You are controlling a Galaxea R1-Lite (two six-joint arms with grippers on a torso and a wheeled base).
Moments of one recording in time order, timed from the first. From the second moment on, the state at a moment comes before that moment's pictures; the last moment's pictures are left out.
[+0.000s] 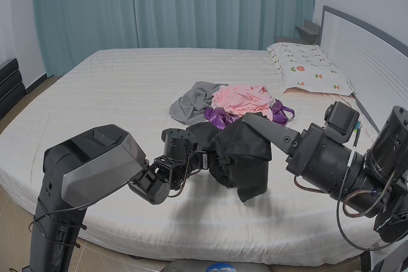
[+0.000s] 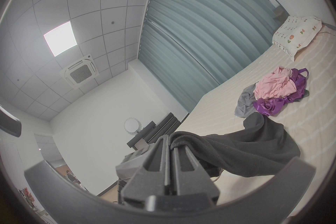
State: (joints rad) left arm -0.54 2.48 -1.25 -0.87 0.20 -0.22; right arm 0.89 1.58 -0.53 -1.20 -0.04 0.69
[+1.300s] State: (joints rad) left arm -0.43 2.41 -1.24 -0.81 0.34 -0.46; right arm 0.45 1.66 -0.59 -1.22 0.06 0.64
